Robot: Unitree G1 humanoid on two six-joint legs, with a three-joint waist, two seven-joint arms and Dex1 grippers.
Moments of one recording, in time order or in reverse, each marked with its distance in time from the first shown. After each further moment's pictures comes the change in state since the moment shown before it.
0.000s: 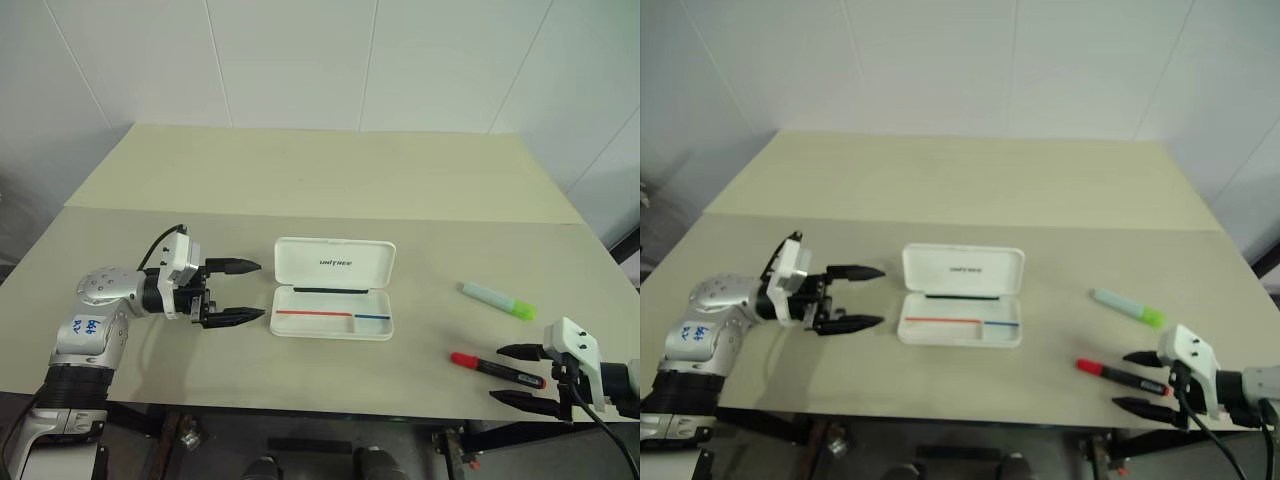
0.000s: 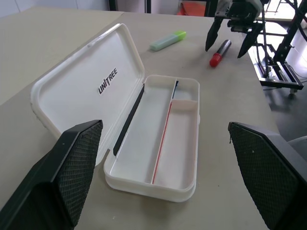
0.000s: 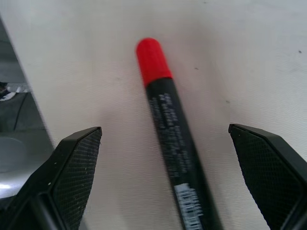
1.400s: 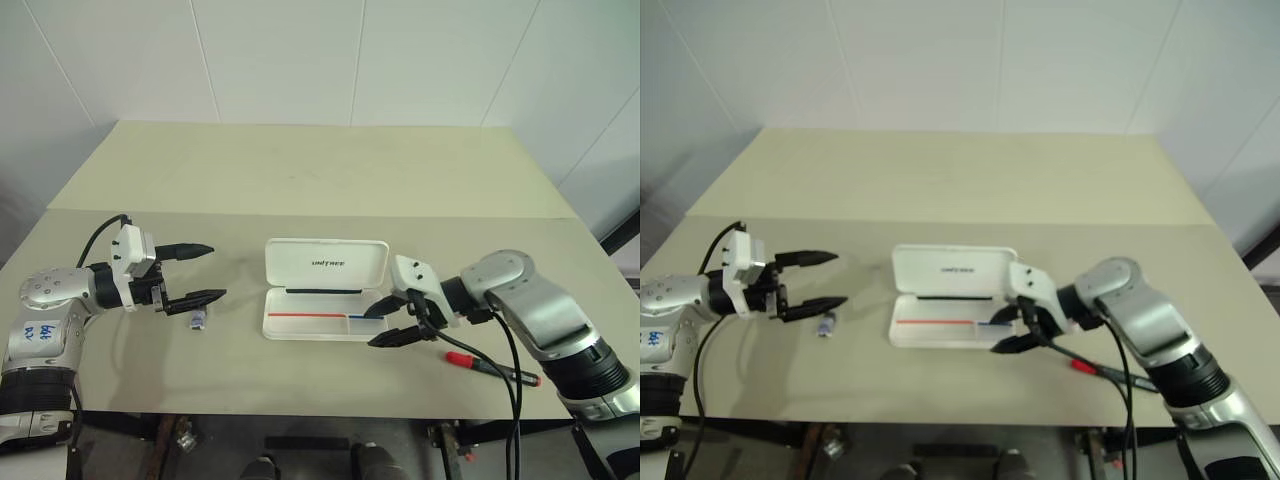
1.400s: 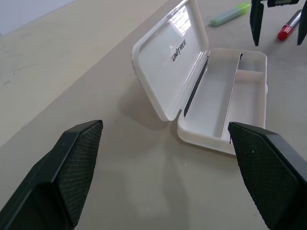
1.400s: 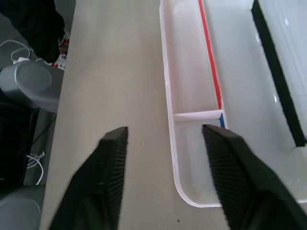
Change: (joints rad) left arm 0.031 0.094 0.129 0.111 0.051 -0.116 0.064; right arm -0.758 0.178 0.540 -0.288 -0.070 0.531 0.033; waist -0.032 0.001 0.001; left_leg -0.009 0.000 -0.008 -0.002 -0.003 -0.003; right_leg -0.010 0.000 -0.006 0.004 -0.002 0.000
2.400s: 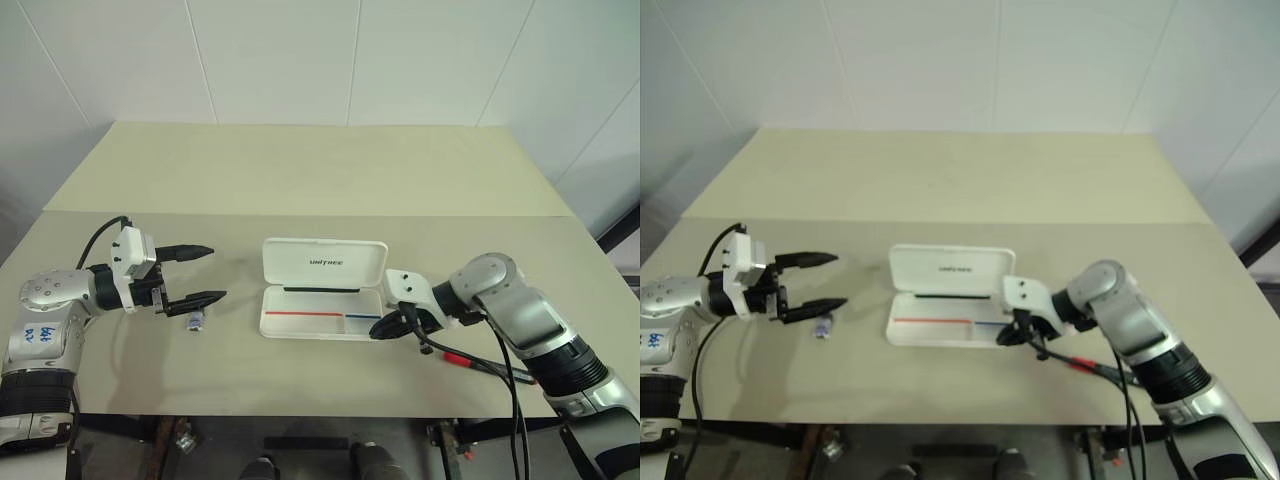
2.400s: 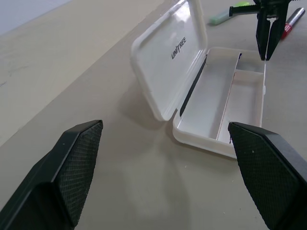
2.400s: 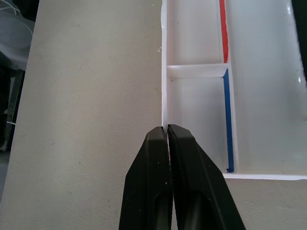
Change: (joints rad) left arm 0.011 0.000 0.000 0.003 0.001 -0.008 0.005; right arm -0.006 0.064 0.099 0.134 -0.223 -0.157 0.078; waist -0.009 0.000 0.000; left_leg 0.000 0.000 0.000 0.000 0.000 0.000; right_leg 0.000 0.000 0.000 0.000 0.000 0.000
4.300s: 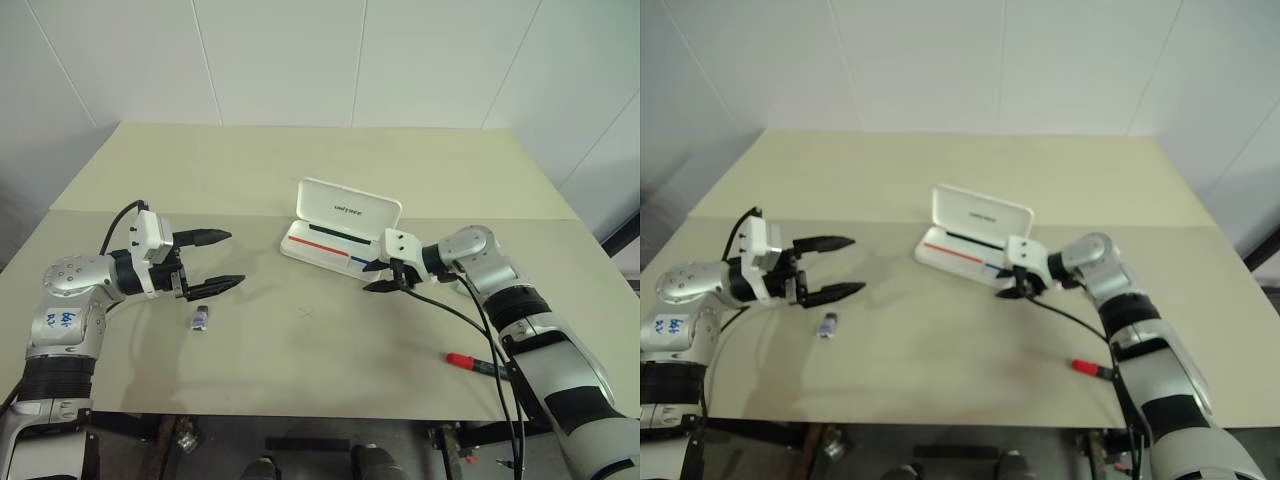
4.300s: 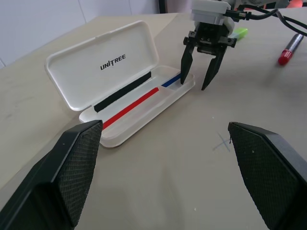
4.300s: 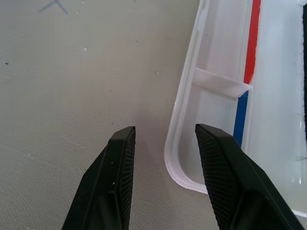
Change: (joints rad) left arm -0.086 -0.041 -0.043 -0.011 -0.015 0.015 0.022; right arm -0.361 0.215 -0.049 0.971 -0.142 -0.714 -0.157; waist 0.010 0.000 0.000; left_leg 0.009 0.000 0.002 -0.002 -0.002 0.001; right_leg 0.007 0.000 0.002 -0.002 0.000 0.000
